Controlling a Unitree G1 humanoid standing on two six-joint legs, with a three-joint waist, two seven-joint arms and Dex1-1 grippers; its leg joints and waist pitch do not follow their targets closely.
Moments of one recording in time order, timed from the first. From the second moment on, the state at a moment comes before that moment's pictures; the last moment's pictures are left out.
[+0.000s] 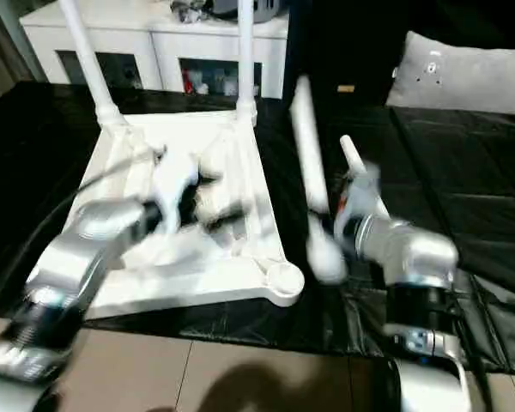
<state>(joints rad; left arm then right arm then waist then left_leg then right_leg) -0.62 0.13 -0.08 0.12 -0.19 0.50 -0.62 -0.64 -0.18 -0.45 0.22 0.48 0.97 0.42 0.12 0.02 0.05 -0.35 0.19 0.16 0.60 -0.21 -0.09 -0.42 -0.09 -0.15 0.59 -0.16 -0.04</state>
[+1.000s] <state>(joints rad) -0.81 -0.13 0.25 0.13 -0.75 0.77 -0.42 -0.50 -0.12 -0.33 -0.07 0.82 0.93 0.75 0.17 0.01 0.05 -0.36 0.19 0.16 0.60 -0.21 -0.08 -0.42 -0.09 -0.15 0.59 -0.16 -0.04</state>
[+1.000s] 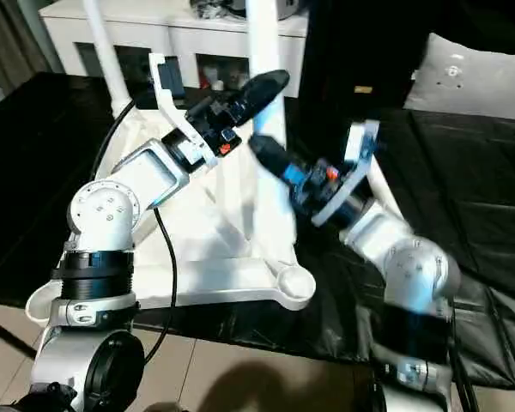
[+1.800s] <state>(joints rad) -0.79 -0.13 0.08 0.16 -0.41 0.53 -0.09 -0.49 -0.09 0.09 0.12 0.10 0.13 0.41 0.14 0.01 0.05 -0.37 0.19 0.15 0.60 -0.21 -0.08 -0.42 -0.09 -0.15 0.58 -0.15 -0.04</state>
